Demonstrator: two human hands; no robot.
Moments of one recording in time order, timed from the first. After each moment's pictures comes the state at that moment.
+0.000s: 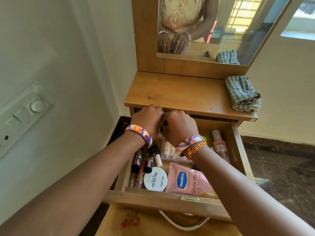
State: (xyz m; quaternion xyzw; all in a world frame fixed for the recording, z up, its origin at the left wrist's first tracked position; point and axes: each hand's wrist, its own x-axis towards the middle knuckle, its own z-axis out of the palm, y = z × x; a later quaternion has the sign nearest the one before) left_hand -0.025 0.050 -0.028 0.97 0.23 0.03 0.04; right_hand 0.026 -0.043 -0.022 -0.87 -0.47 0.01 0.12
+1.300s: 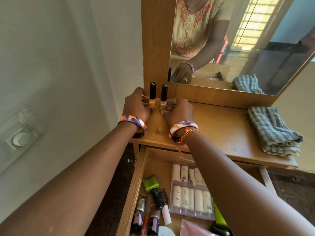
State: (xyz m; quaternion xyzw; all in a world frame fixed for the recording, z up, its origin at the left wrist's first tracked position) left_hand 0.050 0.167 -0.019 0.84 0.38 0.26 0.30; right_hand 0.124 0.078 -0.020 -0.87 -0.26 0.11 0.41
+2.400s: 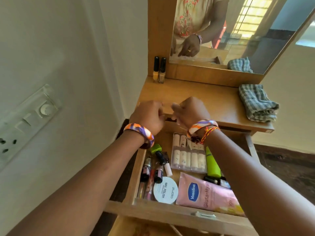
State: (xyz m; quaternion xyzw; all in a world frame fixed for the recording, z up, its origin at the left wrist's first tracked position) left_hand -0.032 0.083 -0.010 0.92 0.29 0.13 0.21; right_hand 0.068 0.000 -0.008 -0.89 -0.32 0.14 0.29
